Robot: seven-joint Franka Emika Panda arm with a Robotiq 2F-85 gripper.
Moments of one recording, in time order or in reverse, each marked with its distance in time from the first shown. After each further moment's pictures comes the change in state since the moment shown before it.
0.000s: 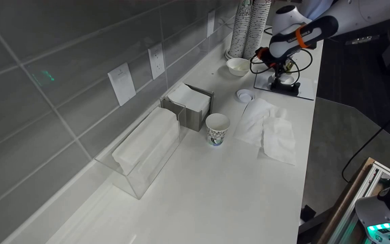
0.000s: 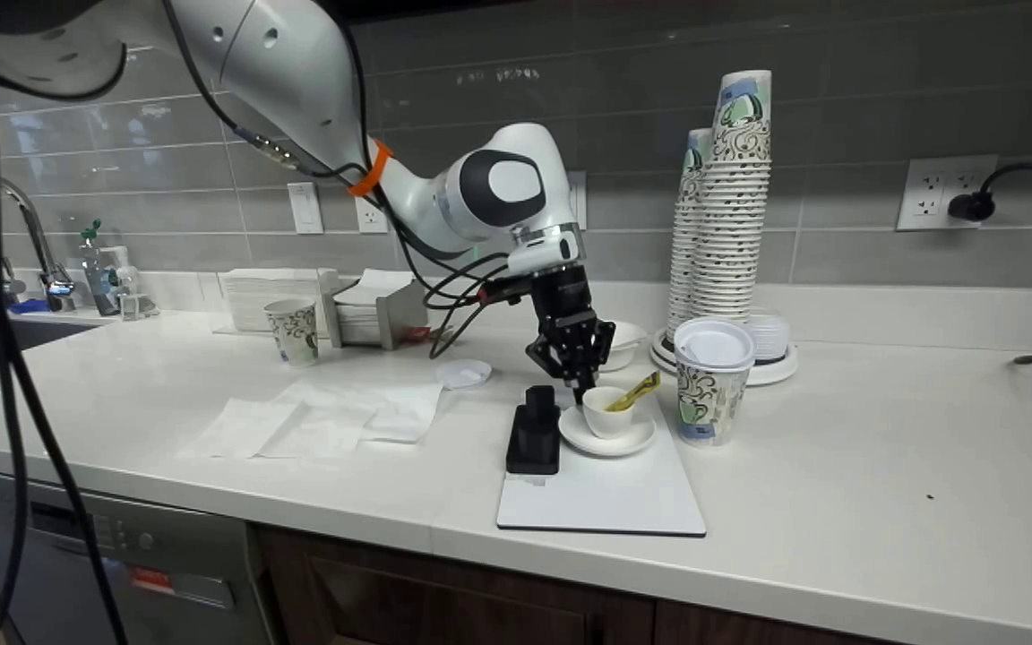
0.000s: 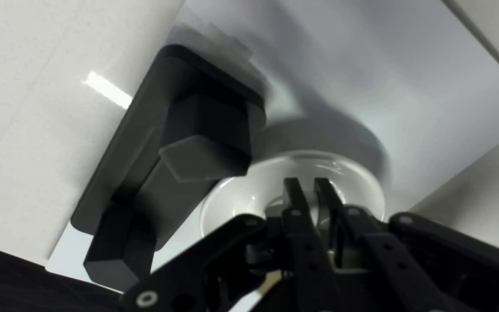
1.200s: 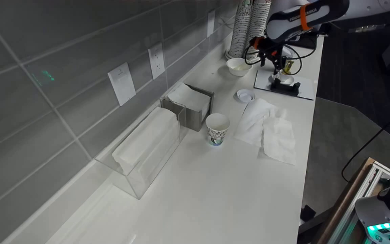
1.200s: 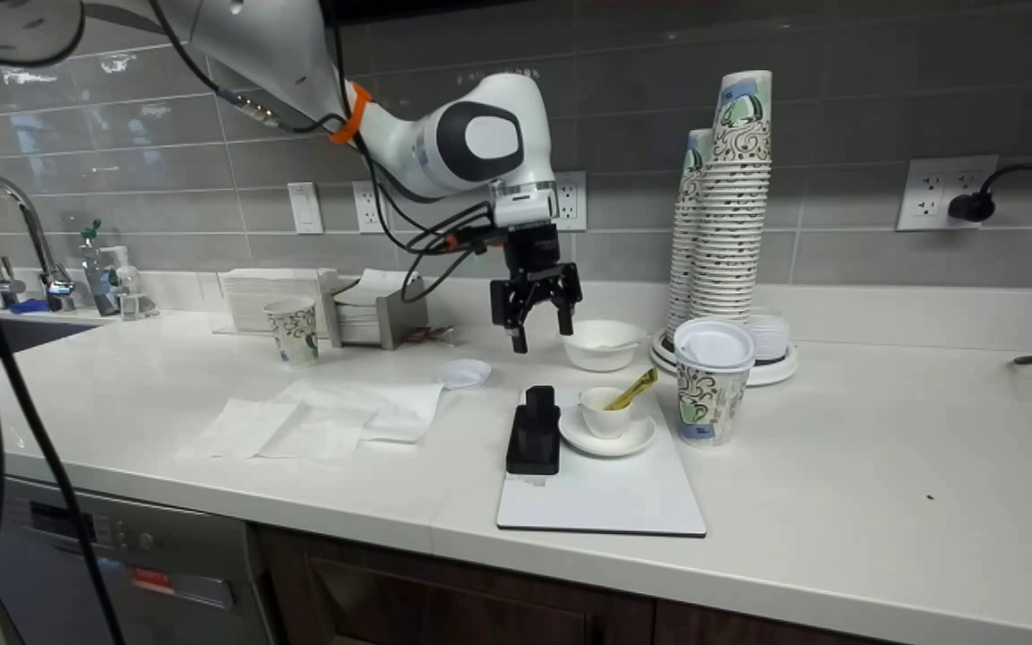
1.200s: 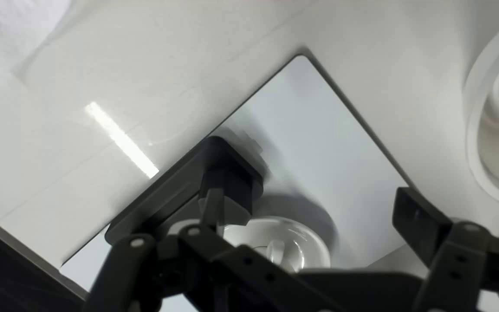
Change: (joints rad) arm -0.013 -0.098 0.098 0.018 0.153 -0.107 -0.280
